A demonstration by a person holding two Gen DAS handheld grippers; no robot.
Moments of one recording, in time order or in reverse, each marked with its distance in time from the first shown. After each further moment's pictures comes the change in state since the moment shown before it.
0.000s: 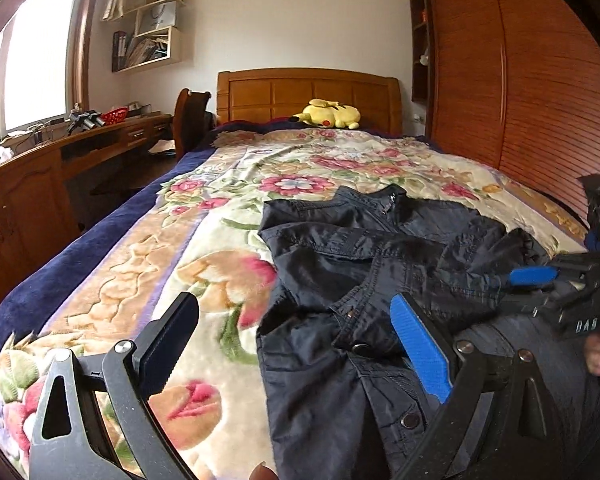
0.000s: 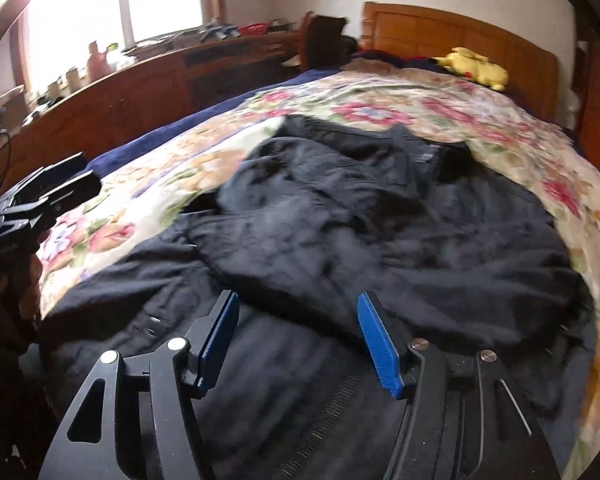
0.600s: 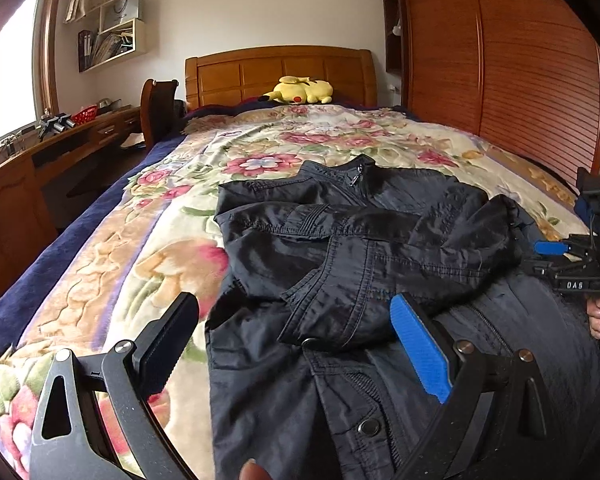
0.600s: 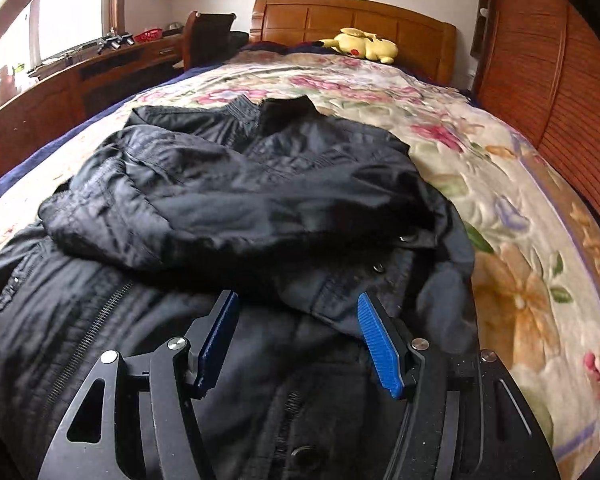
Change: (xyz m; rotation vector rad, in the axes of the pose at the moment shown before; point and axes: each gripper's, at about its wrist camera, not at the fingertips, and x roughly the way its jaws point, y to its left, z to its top) left arm 0.020 -0.044 0.004 0.084 0.086 -0.049; right arm -0.012 -0.088 -0.054 0.148 0.036 -0.275
